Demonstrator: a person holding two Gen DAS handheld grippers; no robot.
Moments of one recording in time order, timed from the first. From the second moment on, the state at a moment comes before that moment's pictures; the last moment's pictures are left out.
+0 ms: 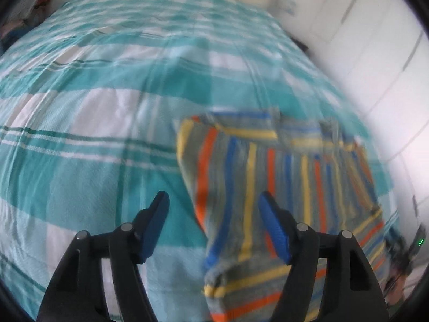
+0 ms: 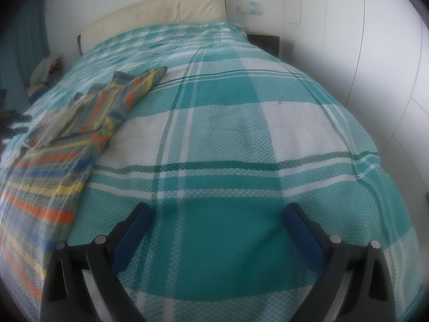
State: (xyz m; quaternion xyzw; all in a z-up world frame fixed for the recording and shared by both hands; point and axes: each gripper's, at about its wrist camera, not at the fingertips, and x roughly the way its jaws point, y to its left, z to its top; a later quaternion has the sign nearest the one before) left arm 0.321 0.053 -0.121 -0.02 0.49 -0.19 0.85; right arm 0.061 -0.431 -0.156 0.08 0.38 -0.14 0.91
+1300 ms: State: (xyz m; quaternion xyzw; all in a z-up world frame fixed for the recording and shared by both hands) left arm 0.096 0.091 0.018 0.10 0.31 -0.01 0.94; right arm 0.066 -0.427 -0.158 0.07 0.39 -0.14 0.91
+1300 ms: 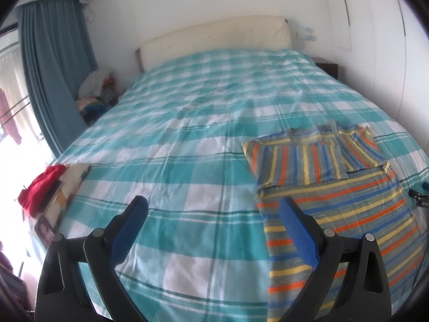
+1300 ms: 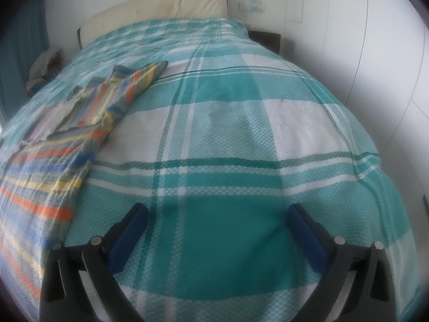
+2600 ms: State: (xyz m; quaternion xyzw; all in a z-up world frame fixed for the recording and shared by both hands) left arm 0.069 0.061 -0.065 0.07 0.39 -0.04 0.92; right arm -0.012 -0.248 -0.027 -0.11 0.36 -0.25 0.89
